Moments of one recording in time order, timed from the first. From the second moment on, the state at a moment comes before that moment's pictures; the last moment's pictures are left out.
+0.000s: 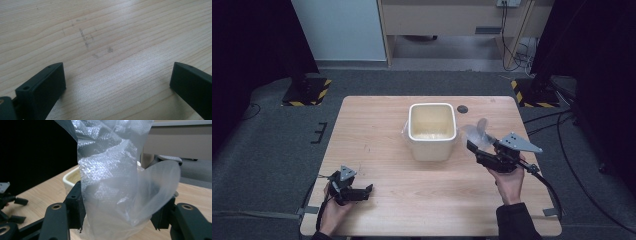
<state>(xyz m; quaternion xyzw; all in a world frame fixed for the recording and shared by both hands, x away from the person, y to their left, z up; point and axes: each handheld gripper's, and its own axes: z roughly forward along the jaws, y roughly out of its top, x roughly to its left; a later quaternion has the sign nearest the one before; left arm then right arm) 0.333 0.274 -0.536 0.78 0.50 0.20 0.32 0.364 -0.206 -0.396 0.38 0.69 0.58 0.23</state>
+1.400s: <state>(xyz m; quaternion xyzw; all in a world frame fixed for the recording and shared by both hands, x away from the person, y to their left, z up) 0.333 0.273 -0.536 0.78 0.50 0.20 0.32 0.434 -0.140 -0.383 0.39 0.66 0.59 0.26</state>
